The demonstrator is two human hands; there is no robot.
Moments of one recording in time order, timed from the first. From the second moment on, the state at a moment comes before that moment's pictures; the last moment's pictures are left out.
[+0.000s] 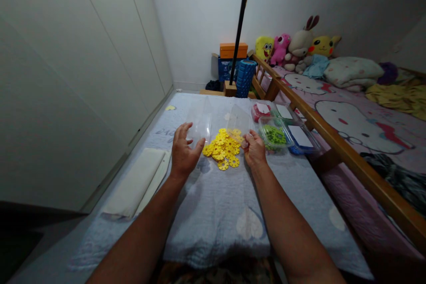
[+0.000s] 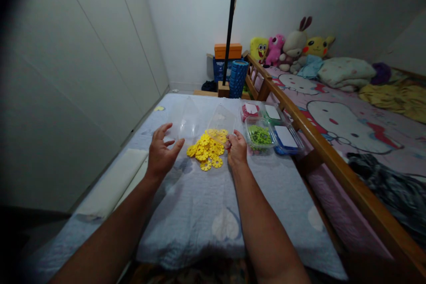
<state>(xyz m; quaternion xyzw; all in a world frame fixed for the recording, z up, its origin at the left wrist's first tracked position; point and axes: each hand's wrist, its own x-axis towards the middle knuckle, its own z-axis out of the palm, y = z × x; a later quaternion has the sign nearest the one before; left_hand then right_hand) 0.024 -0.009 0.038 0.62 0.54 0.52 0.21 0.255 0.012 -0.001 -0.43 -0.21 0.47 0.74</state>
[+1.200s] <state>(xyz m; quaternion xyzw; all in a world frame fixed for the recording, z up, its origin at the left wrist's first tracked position) 0.034 -0.011 0.010 0.54 0.50 0.49 0.47 0.206 -0.010 0.009 -0.59 -0.46 0.29 0.60</state>
